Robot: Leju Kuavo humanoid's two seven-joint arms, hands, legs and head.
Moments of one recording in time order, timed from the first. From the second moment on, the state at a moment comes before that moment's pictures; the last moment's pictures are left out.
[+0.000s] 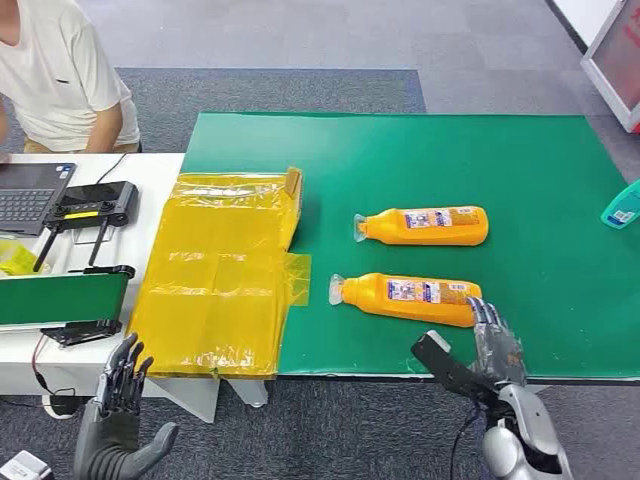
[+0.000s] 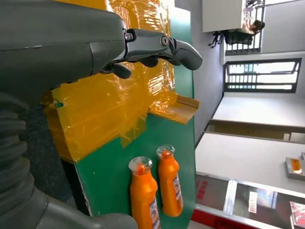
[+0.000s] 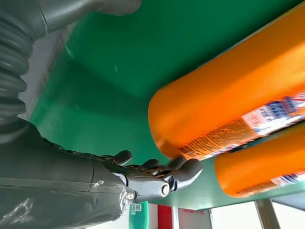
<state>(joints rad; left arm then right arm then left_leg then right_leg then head) 0.48 -0.36 0.18 -1.85 -0.11 -0.48 -0.57 0.00 -0.11 0.01 -1.45 0.98 -0.05 0.06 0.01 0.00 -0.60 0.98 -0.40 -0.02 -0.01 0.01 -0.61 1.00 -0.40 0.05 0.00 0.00</state>
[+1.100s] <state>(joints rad) 0.40 -0.35 0.19 -1.70 -0.12 -0.53 -0.60 -0.39 -0.22 0.14 -0.98 0.84 0.13 0.02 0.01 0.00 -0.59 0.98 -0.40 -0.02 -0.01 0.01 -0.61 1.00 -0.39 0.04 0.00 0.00</state>
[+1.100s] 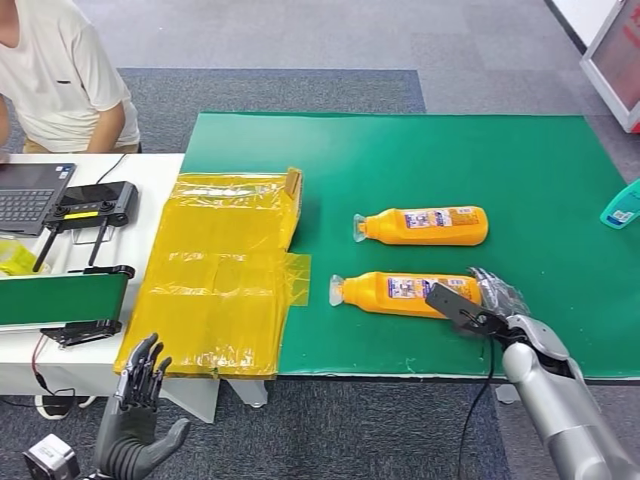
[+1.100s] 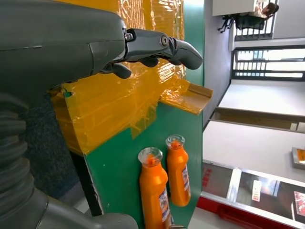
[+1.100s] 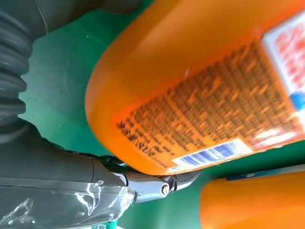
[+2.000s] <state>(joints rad) 0.39 -0.31 0.11 -1.65 -0.09 -0.47 -0.58 -0.57 -0.15 0.36 -0.79 0.91 0.17 0.06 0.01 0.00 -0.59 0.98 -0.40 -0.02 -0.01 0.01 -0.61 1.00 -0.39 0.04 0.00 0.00</state>
